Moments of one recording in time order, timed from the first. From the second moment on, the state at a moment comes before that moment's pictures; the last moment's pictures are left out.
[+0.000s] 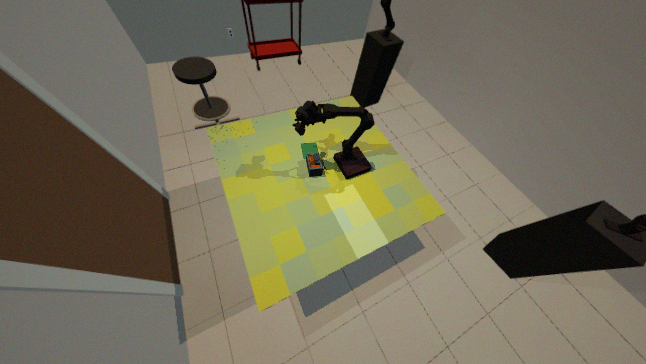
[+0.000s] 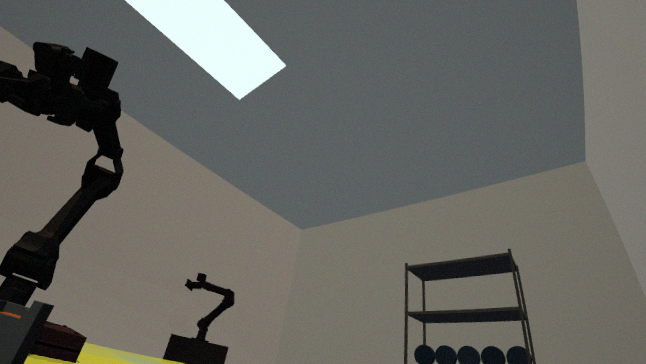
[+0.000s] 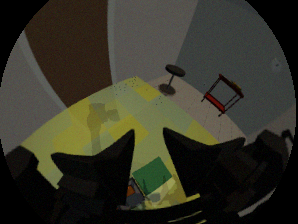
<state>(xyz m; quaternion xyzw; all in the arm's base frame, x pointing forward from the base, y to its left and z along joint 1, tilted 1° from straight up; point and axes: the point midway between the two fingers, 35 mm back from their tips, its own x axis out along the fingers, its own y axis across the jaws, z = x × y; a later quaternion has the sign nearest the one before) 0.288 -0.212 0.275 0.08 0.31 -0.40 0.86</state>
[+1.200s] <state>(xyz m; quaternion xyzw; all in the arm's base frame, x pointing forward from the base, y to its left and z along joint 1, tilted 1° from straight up) 0.270 0.003 0.060 0.13 0.69 -0.11 0.71</state>
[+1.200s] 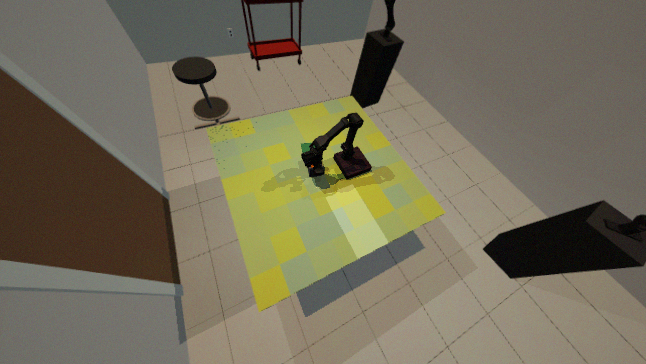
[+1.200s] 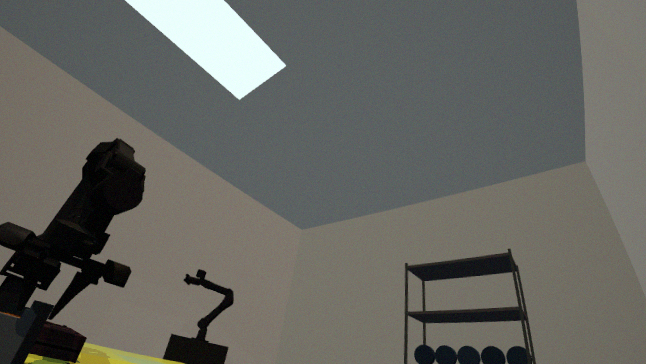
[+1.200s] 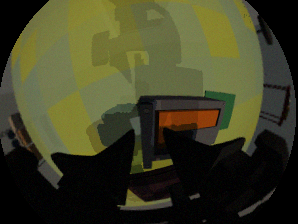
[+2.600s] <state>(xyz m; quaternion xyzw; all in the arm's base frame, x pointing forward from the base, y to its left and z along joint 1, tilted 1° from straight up) 0.270 0.005 0.026 0.13 0.69 -0.11 0.71</state>
